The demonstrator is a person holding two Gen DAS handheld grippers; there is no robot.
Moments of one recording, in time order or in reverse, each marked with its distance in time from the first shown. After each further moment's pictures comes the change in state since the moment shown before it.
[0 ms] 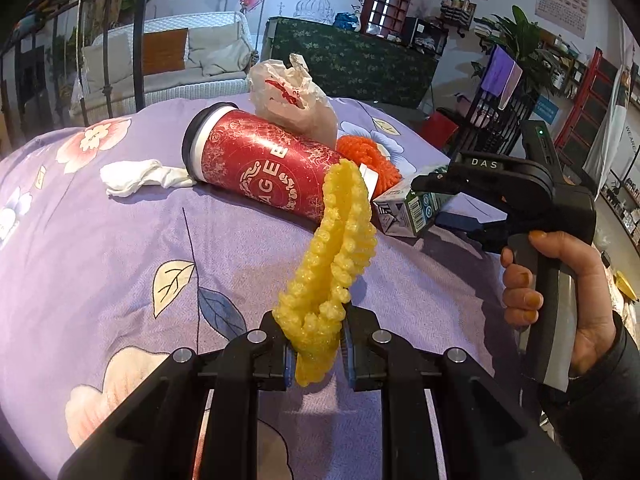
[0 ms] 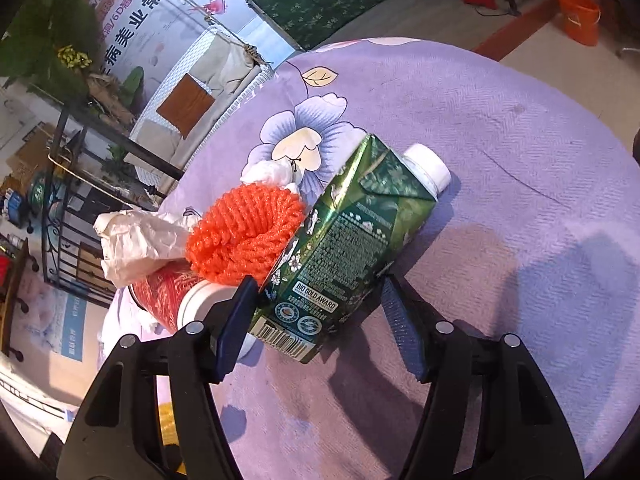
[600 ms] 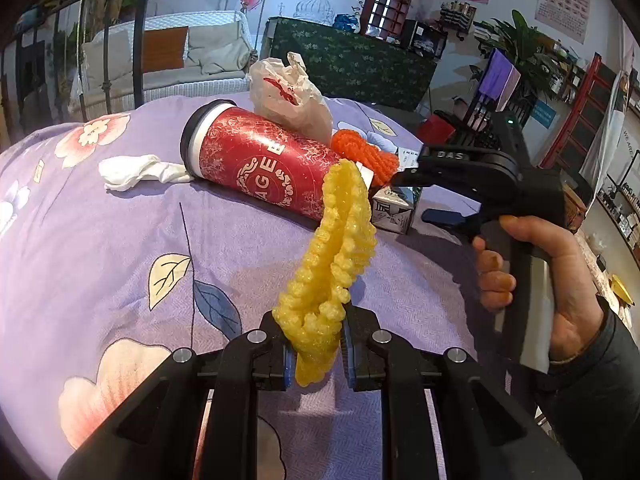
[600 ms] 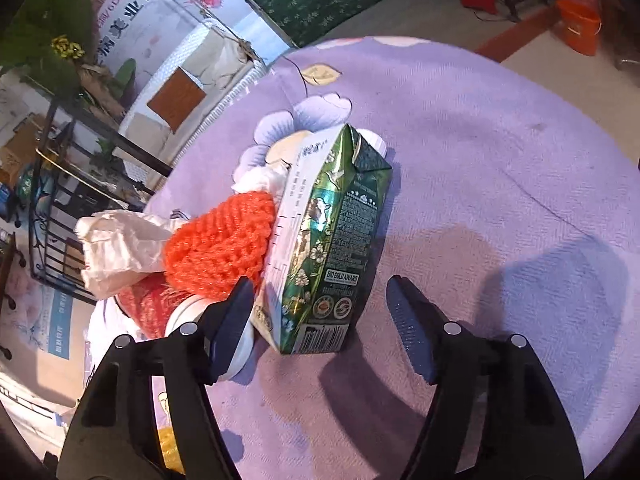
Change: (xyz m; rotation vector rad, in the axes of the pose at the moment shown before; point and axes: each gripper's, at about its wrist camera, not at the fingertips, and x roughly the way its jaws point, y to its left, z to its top) left arm -0.002 -0.002 -0.005 -0.012 -0.007 -0.016; right arm 0.019 0.013 0.009 -0.033 0.015 -0.075
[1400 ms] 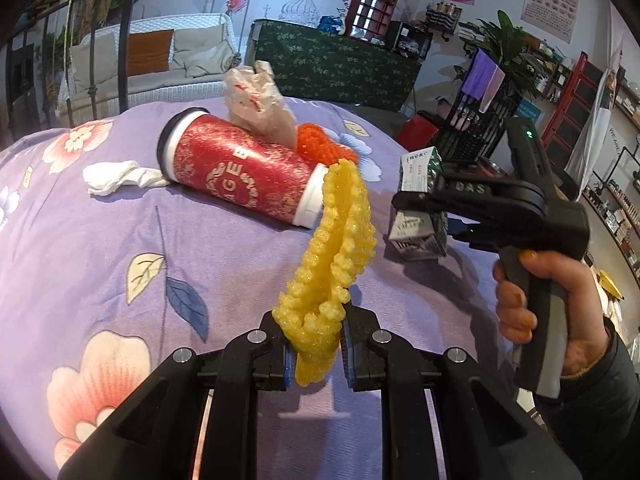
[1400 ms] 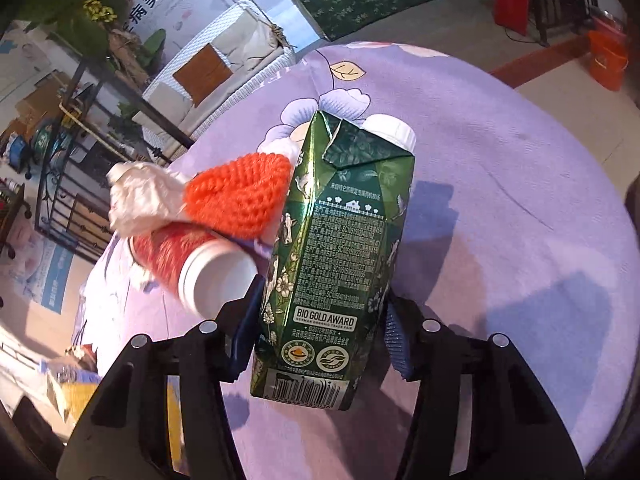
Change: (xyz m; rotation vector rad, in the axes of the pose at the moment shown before) left arm -0.010 -0.023 -0.004 0.020 -0.007 -0.064; right arm -0.031 0.004 -0.014 -0.155 0.013 0.030
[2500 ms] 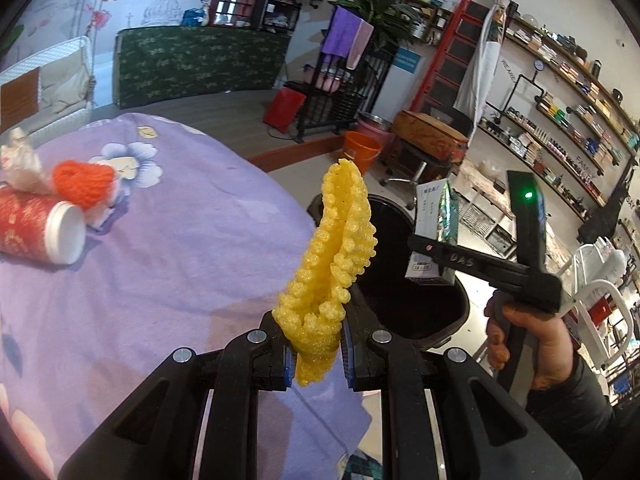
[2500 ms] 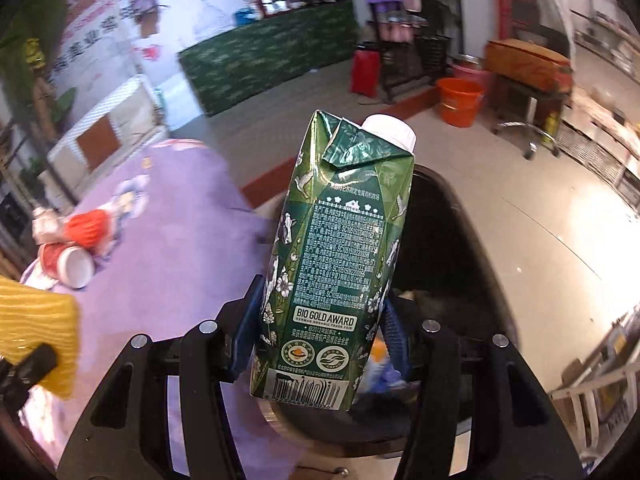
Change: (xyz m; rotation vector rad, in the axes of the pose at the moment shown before) left arm 0.035 -0.166 -0.001 0.267 0.082 -0.344; right arm -0.207 -0.190 -0.097 0.103 -0.287 -0.452
